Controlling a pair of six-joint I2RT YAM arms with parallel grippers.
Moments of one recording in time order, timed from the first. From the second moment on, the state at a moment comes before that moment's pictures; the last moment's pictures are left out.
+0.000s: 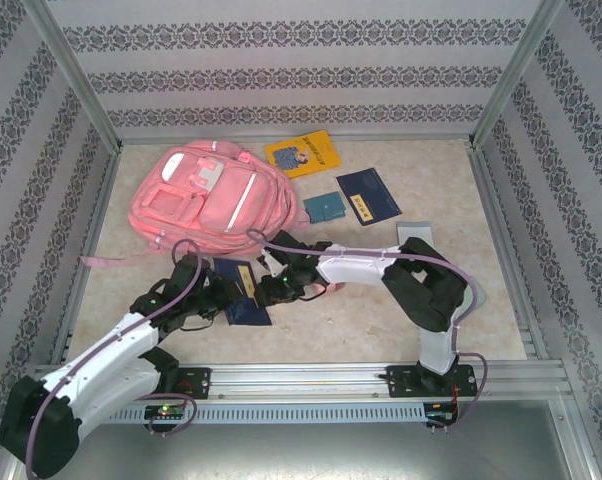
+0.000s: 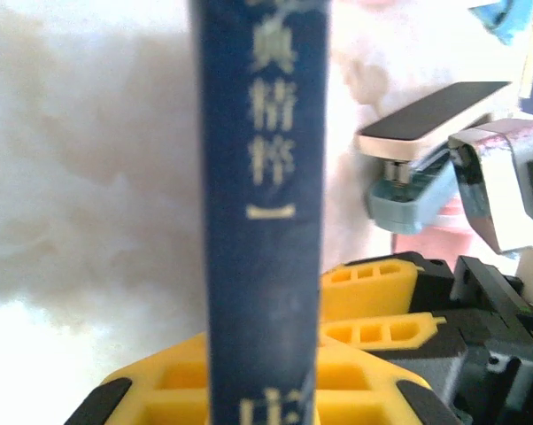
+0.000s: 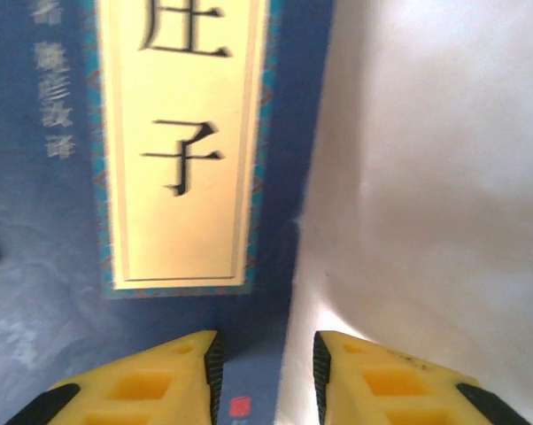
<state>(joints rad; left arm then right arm) -0.47 0.82 0.41 -0.40 0.23 -1.08 0.91 1.87 1.13 -0.35 -0.48 0.64</state>
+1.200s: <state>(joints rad) -0.46 1.25 0.86 0.01 0.52 -1.13 0.39 1.57 0.89 0.42 -0.98 1.18</state>
